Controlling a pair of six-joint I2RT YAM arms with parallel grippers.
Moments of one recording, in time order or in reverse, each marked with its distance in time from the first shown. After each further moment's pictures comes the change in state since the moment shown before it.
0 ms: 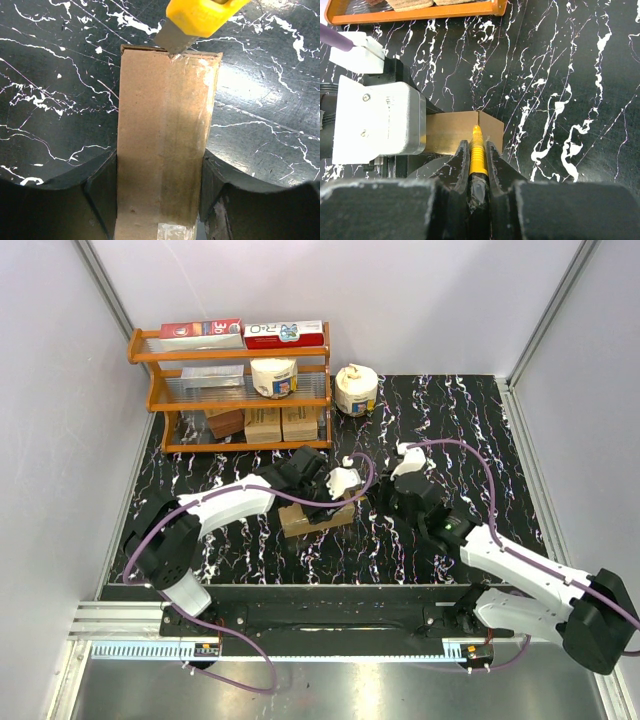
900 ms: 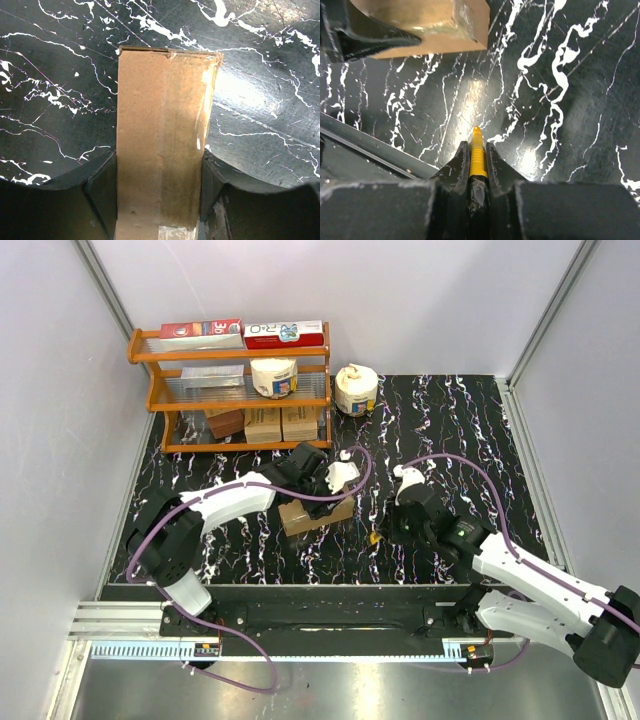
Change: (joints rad) left arm 0.018 0.021 0.016 0.026 -0.019 -0.038; right arm 0.011 -0.110 0.013 -0.386 -0.158 -0.015
